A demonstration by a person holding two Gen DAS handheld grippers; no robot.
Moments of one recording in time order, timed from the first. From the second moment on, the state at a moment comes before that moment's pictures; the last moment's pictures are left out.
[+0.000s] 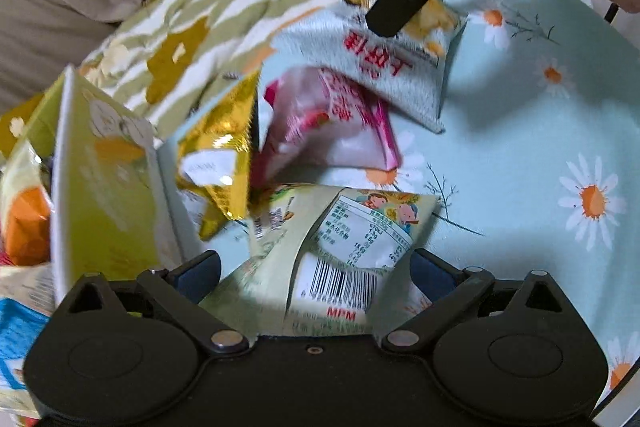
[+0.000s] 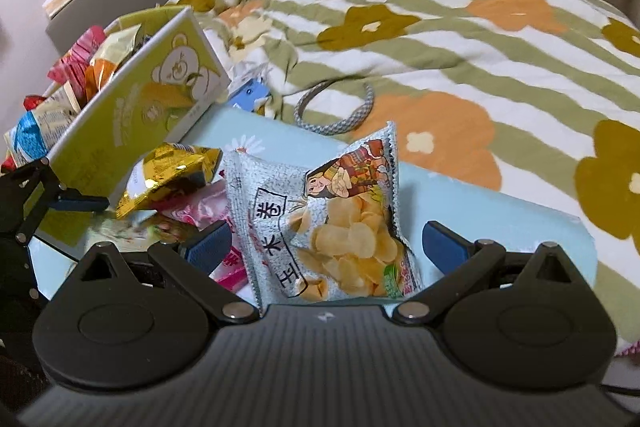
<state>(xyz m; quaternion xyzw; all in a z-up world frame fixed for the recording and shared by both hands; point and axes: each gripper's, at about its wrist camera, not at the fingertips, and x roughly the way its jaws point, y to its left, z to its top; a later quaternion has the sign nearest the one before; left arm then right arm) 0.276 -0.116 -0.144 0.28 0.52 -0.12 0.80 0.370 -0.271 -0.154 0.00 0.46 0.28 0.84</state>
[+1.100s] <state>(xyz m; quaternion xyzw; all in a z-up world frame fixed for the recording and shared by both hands) 0.251 -0.097 -0.134 0.12 0.53 -0.06 0.84 0.382 -0.265 -0.188 0.01 0.48 0.33 0.81</state>
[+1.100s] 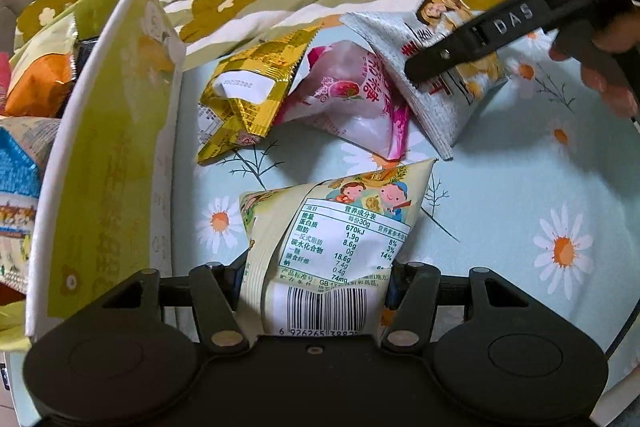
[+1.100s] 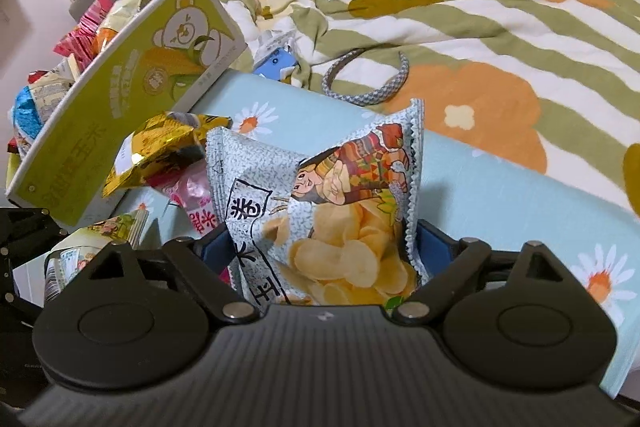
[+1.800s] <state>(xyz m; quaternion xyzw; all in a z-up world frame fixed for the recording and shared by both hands) 0.181 -0.065 -0.025 0.06 0.42 0.00 0.90 0.295 -0.265 -0.083 0.05 0.41 0.31 0.86</state>
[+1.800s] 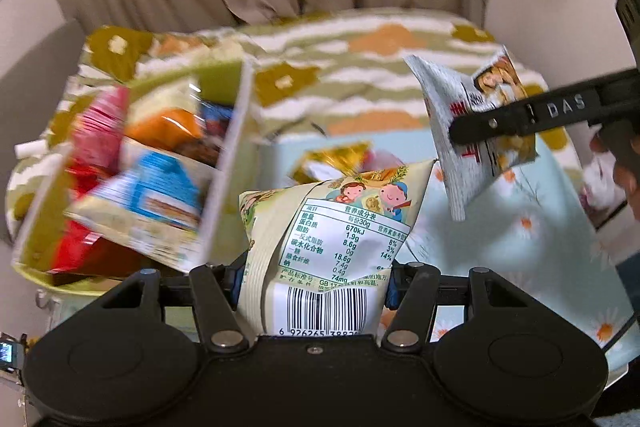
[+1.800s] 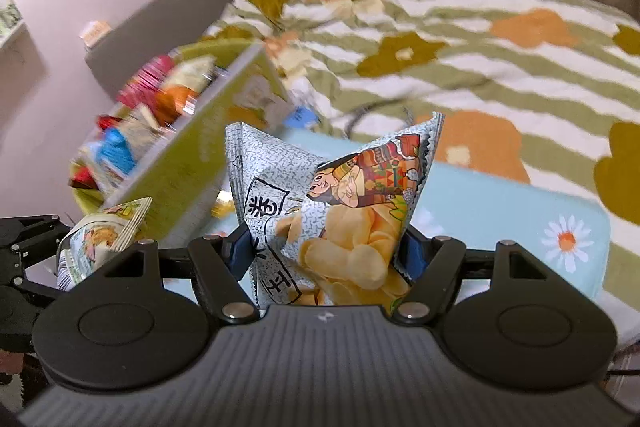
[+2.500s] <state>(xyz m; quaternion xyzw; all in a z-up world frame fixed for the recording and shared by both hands) 0.207 0.138 0.058 0.03 0.34 0.05 0.94 0.280 -0.082 0.017 0.10 0.33 0.30 0.89</state>
